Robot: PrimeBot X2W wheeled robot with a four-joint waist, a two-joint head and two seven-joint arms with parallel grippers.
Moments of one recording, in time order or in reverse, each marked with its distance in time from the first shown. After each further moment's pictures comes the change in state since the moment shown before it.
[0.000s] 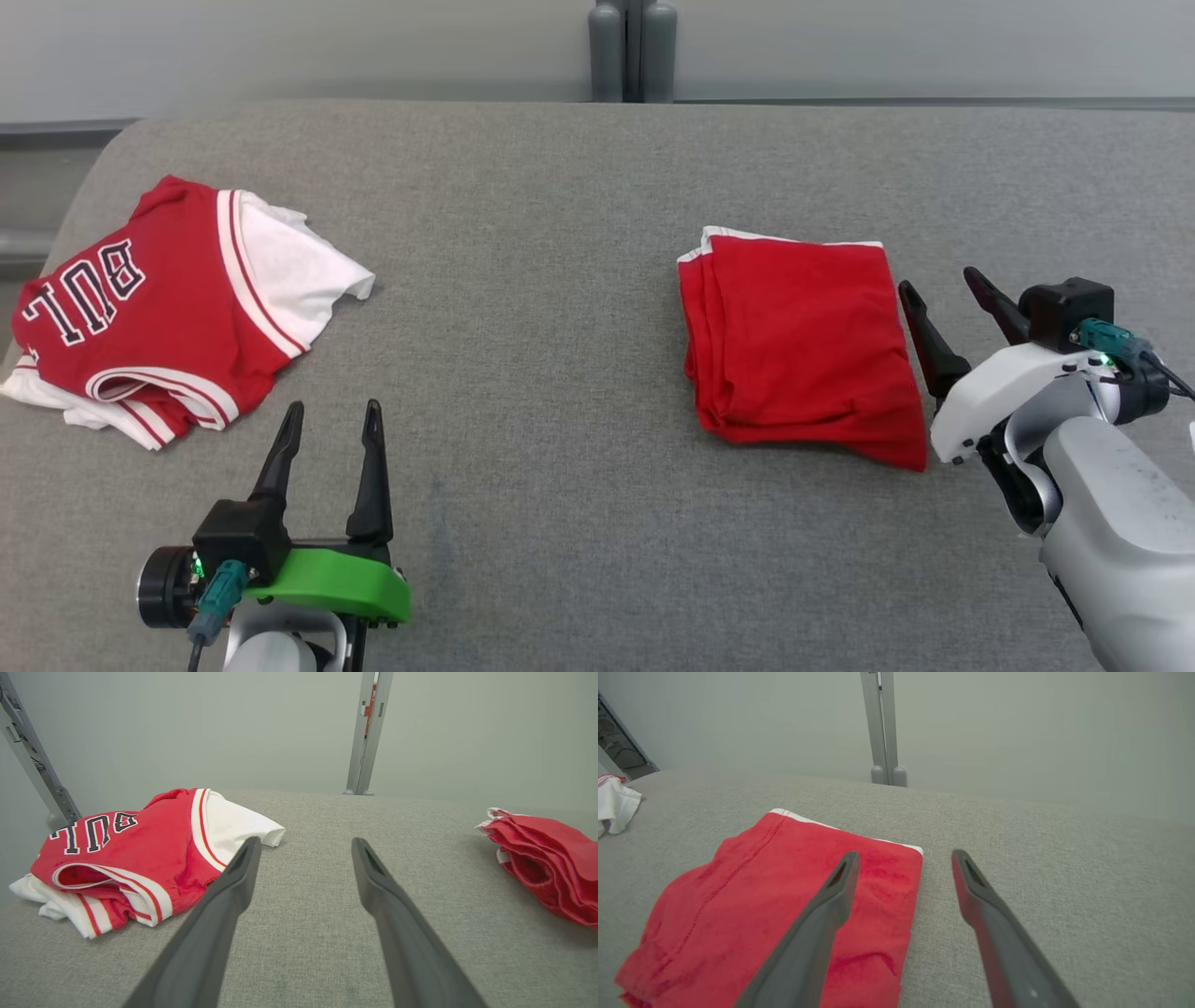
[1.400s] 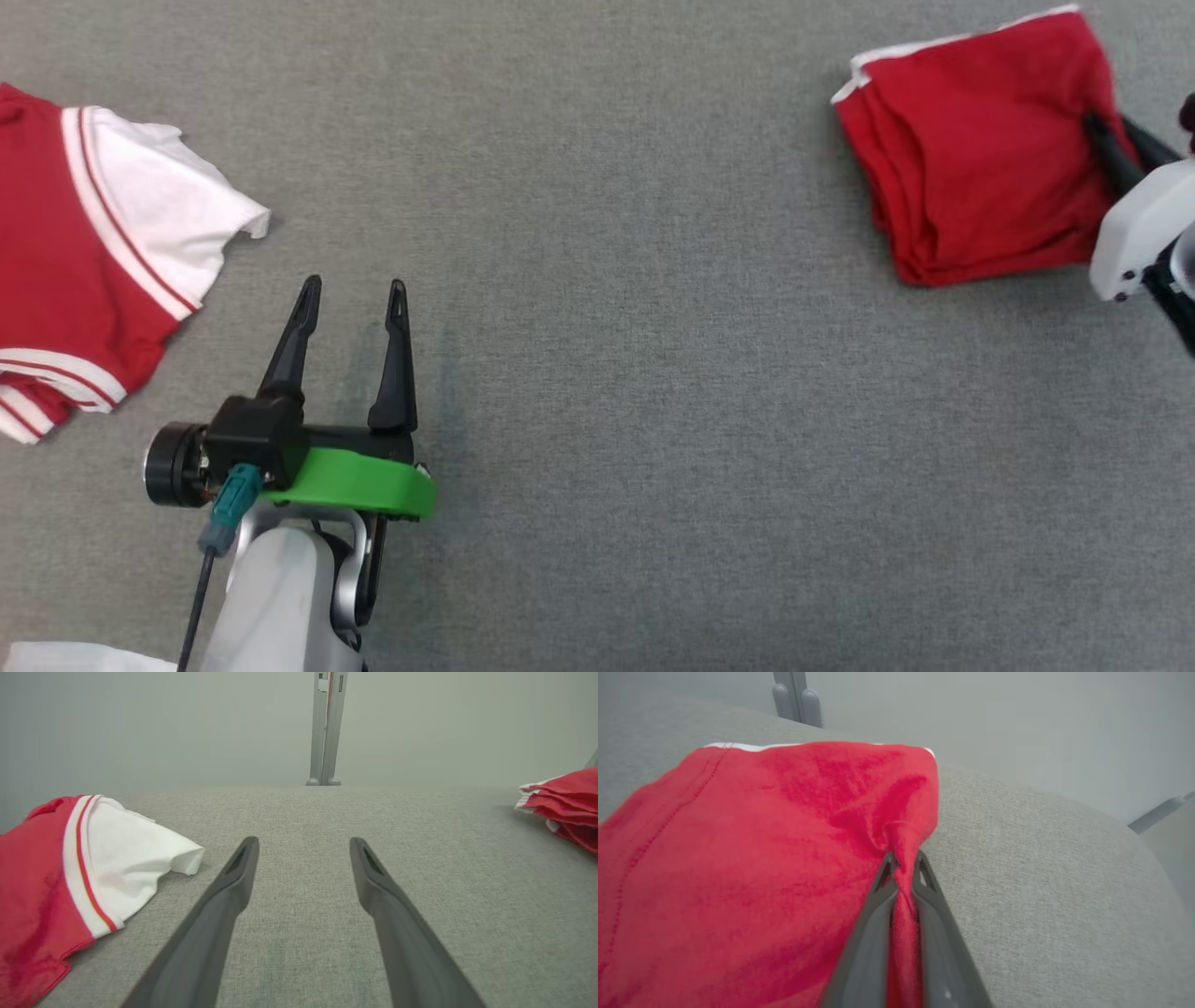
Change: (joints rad) left arm -0.164 0.000 -0.071 -0.042 0.004 0.028 0.000; right arm -0.401 -0.275 0.374 0.221 0.235 0.000 0.036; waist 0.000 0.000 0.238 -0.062
